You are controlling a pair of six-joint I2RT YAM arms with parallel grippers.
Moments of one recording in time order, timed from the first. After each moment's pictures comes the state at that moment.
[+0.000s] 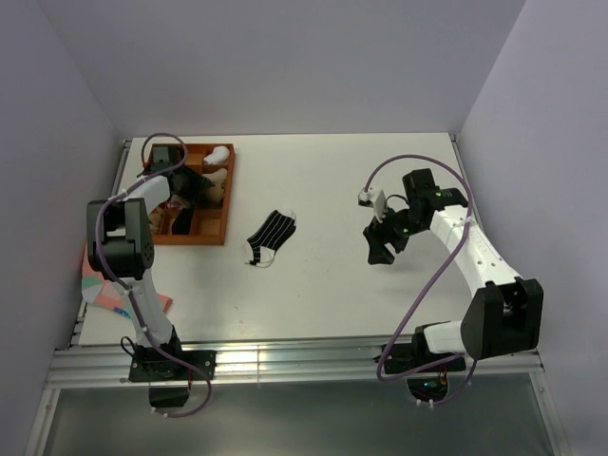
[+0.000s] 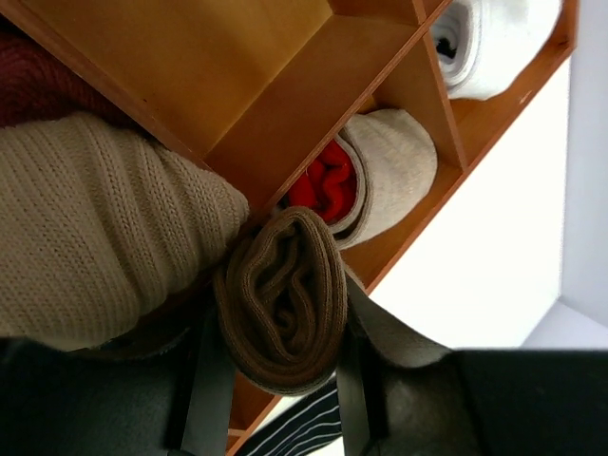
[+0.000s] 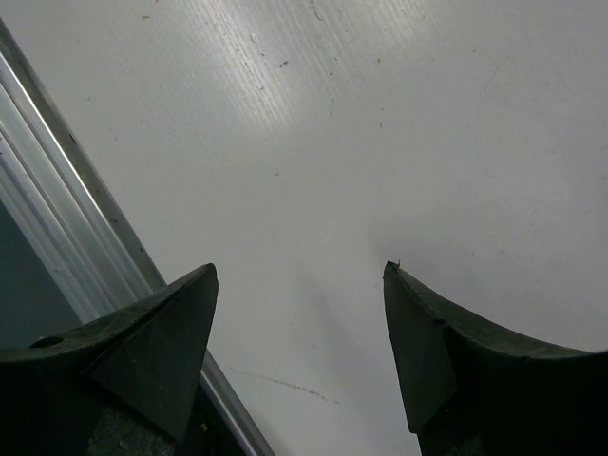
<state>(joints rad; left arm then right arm) 0.03 1.98 1.34 -0.24 0.16 -1.03 0.13 1.33 1.08 -1.04 -0.61 -0.75</state>
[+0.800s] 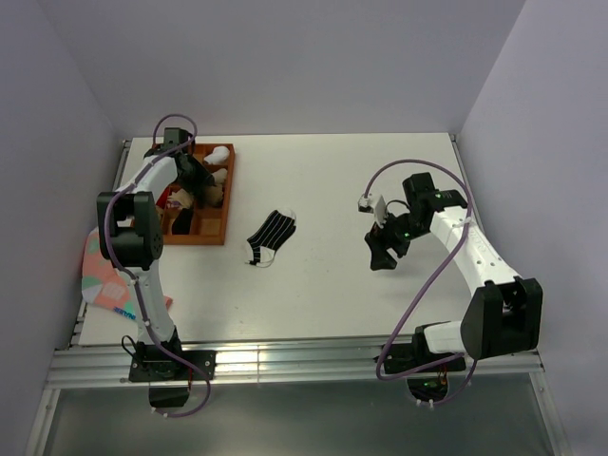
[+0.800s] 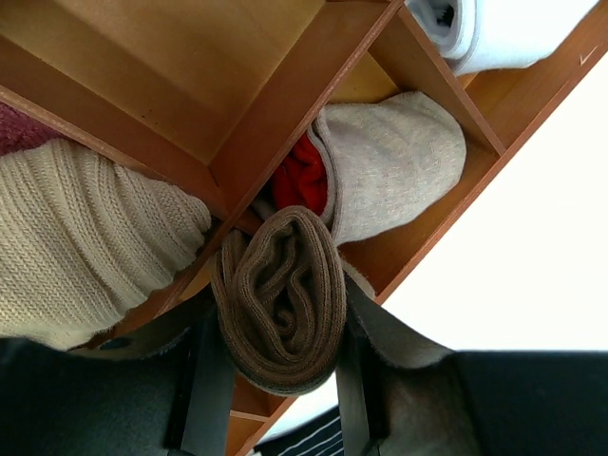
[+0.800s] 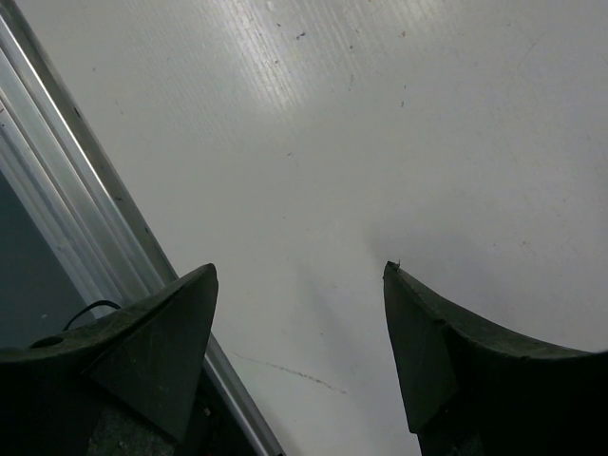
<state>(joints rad) -0.02 2.10 1.65 -0.61 0.05 -0.81 0.12 1.33 1.06 -1.08 -0.61 -0.80</state>
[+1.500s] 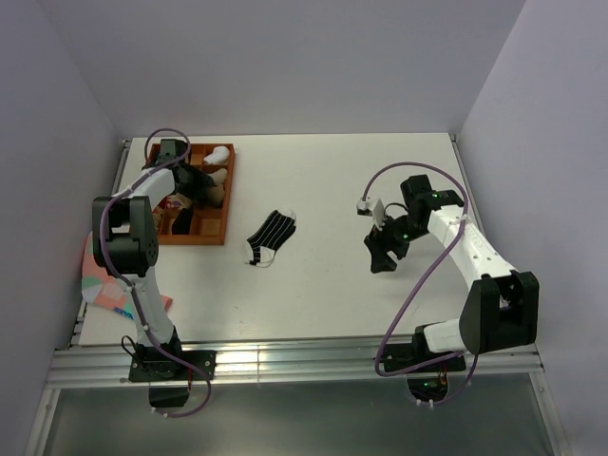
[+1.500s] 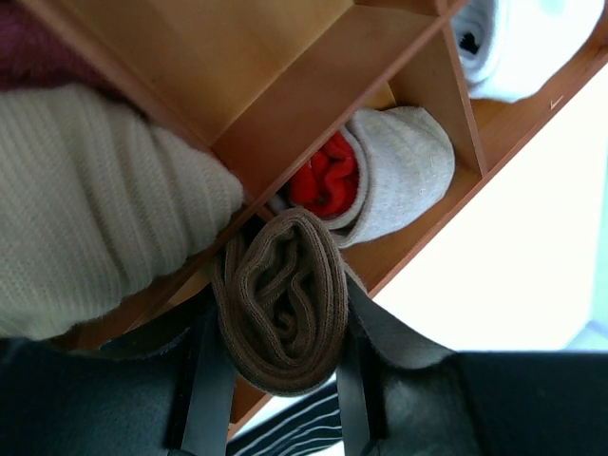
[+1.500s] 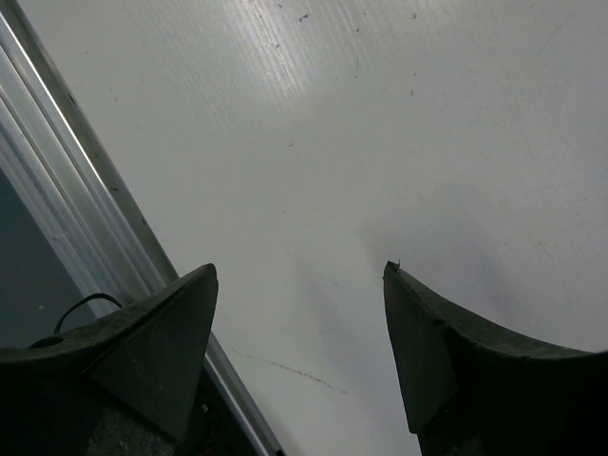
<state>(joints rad) -0.01 2.03 1.46 -0.43 0.09 -1.02 0.12 1.36 1.05 -1.08 -0.61 -0.82</state>
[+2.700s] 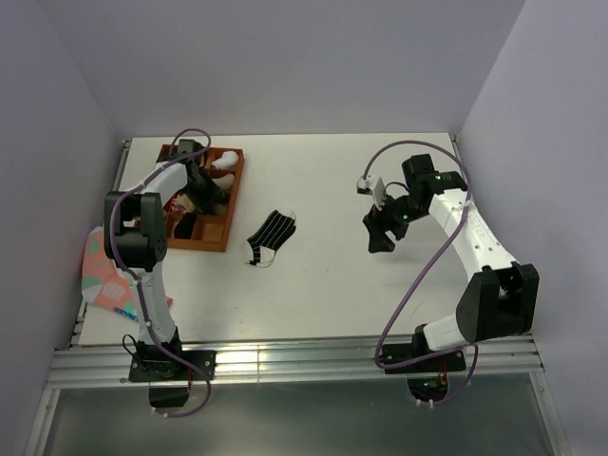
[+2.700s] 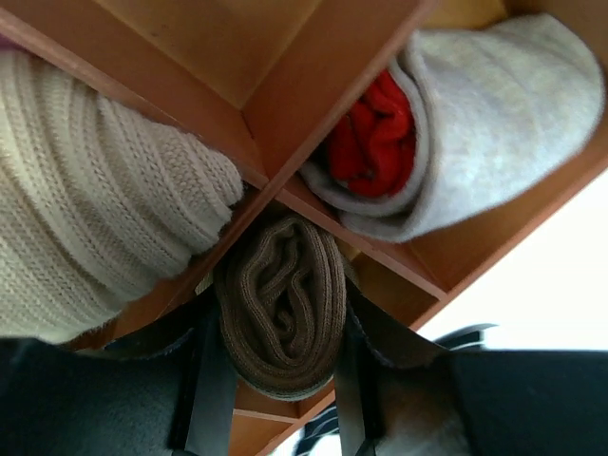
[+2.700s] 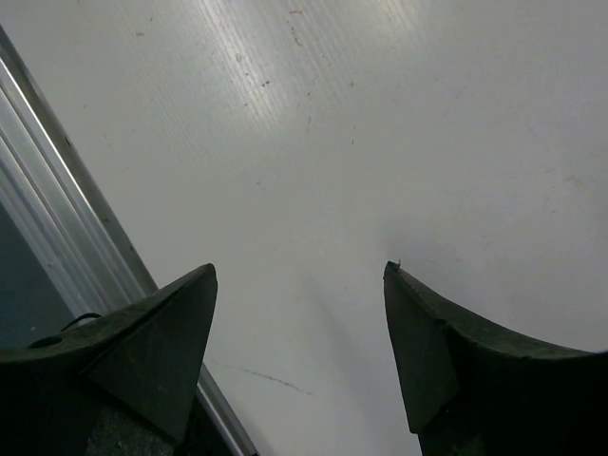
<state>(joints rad) -0.08 2.09 1.57 -0.68 0.07 -0.78 0.12 1.42 1.21 -1.11 -0.61 -0.81</state>
